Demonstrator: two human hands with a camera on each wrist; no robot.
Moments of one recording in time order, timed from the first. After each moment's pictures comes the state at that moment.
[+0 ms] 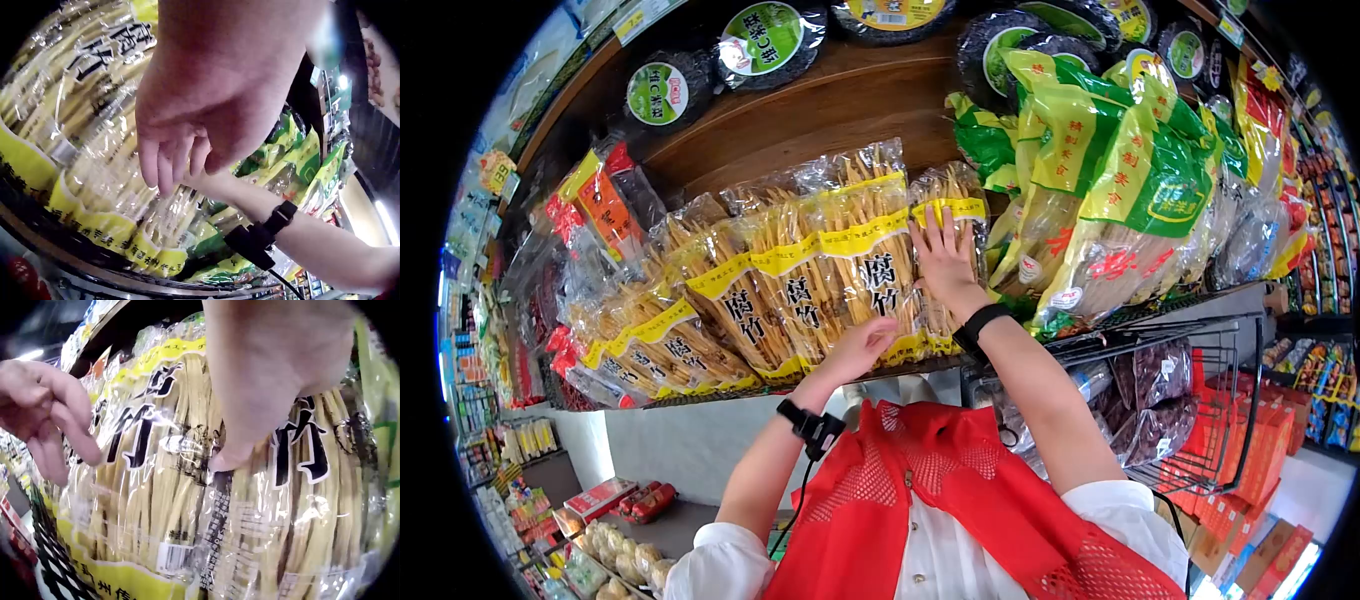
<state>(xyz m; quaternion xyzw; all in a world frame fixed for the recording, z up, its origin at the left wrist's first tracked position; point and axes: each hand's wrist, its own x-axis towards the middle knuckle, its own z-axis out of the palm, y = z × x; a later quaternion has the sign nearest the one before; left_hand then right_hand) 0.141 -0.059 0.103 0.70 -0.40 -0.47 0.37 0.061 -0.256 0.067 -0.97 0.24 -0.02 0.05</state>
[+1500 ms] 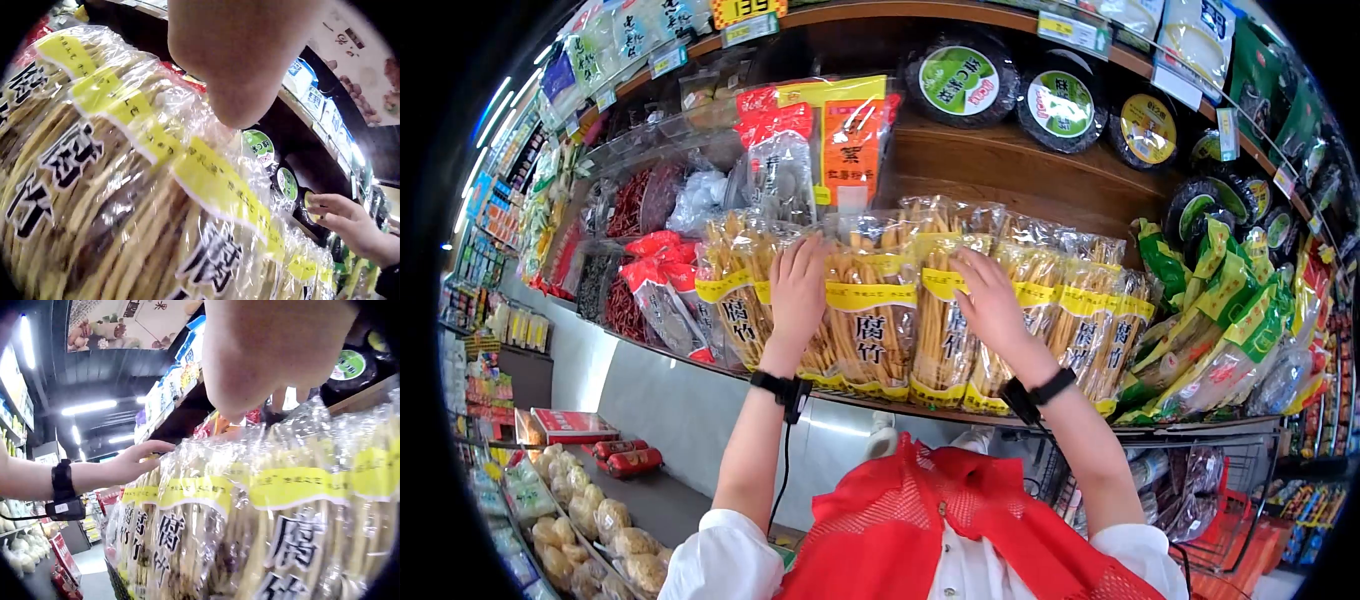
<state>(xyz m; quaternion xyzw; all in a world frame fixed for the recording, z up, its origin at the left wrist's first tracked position) 0.426 0.196 0.202 0.87 -0.42 0.25 0.12 0.264 -0.042 0.187 -0.95 0.02 -0.23 0.21</state>
